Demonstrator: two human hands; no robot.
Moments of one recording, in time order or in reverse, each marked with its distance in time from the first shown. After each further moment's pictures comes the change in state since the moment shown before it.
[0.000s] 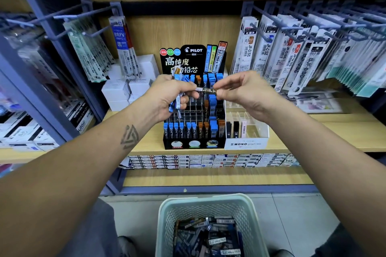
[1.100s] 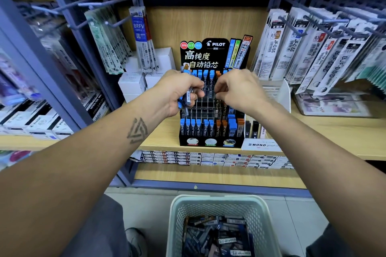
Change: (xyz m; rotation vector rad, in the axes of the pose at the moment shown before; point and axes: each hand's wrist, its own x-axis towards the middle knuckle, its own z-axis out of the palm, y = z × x) left_hand 0.006 0.003 -0.023 0.087 0.133 -0.095; right_hand 0.030 0.003 0.054 -1.024 0.068 -0.327
